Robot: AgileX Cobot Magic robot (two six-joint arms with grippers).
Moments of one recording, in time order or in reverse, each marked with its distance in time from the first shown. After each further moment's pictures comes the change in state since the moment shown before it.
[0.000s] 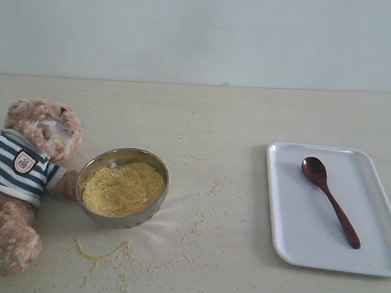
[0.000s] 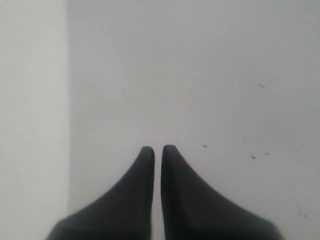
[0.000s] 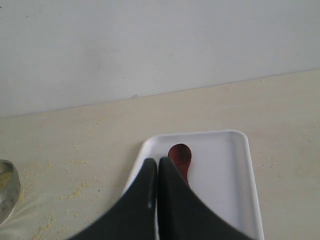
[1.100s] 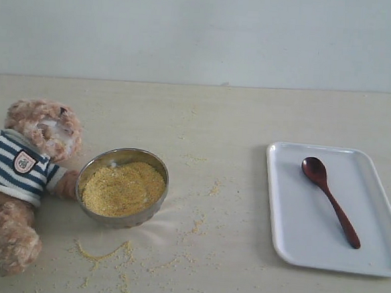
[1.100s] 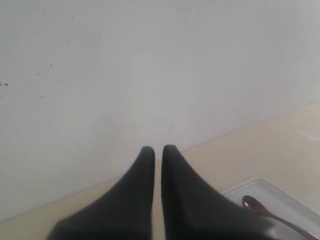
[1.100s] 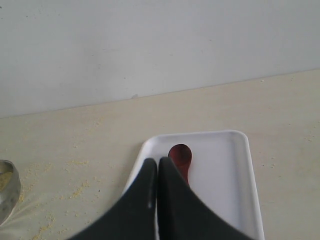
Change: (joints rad) left arm -0.523 -0.344 0.508 0.200 0.371 -0.032; right arm 0.000 0.000 0.000 0.000 0.000 0.000
